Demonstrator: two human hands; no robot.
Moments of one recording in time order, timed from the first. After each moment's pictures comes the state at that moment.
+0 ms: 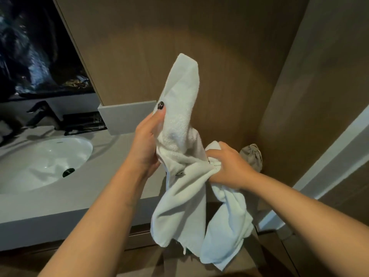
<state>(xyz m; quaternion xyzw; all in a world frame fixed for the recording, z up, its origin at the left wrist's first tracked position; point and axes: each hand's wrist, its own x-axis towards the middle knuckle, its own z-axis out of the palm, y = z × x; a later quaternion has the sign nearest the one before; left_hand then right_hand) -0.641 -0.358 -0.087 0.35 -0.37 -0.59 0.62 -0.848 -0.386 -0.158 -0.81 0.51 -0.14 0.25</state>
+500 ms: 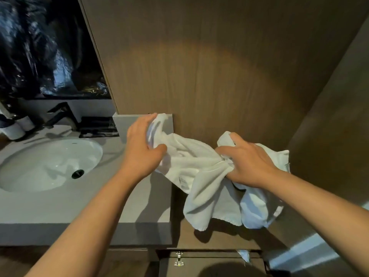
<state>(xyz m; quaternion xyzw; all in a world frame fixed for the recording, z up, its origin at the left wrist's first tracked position) -0.591 -0.418 -0.108 0.67 -0.57 -0.12 0.46 -0.845 -0.487 -0.116 -0.89 0.45 -0.07 0.02</state>
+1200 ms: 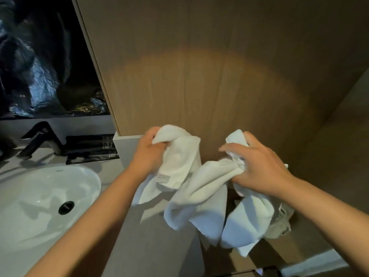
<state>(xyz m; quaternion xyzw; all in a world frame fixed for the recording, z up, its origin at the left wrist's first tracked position) -0.479 -0.550 -0.123 0.60 -0.51 -0.34 0.52 -0.740 -0.545 -0.104 -0.85 0.50 -0.15 0.07</state>
